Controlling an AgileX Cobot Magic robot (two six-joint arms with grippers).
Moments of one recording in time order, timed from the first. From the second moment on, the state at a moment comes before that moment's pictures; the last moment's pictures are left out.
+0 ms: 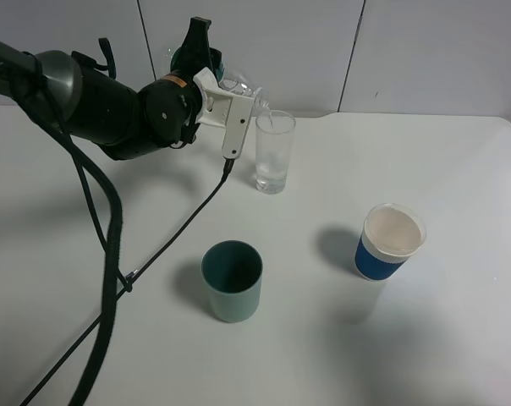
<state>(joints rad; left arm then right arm) -0.62 2.00 -1.09 -0.67 -0.79 2.19 -0.07 0.01 -0.49 0.07 1.07 -0.17</state>
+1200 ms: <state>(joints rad) -0.62 2.00 -1.09 -0.67 -0.81 2.23 -0.07 0.01 -0.49 0.07 1.07 -0.17</state>
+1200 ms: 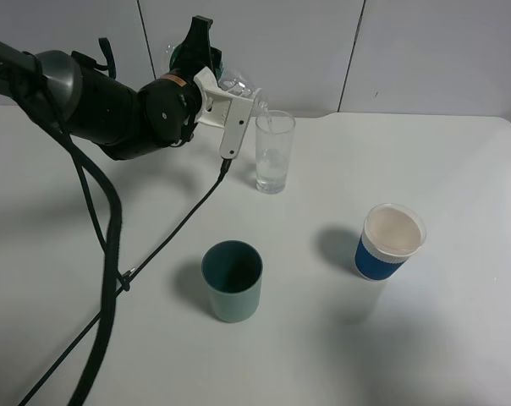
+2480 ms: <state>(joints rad) -0.62 2.00 -1.09 -0.67 -0.81 2.31 -0.07 0.01 -0.49 0.07 1.07 -0.17</state>
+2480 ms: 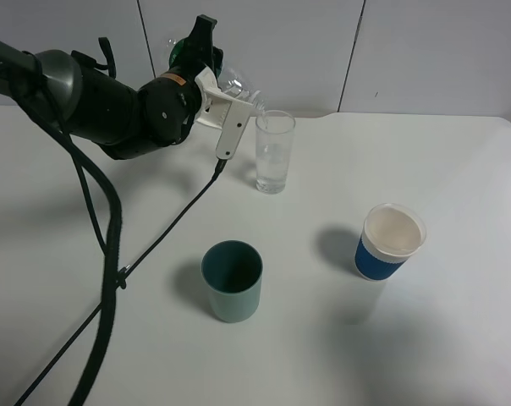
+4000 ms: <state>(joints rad) -0.62 2.00 -1.09 -0.66 -0.81 2.32 -0.07 0.01 -0.49 0.07 1.07 -0.17</state>
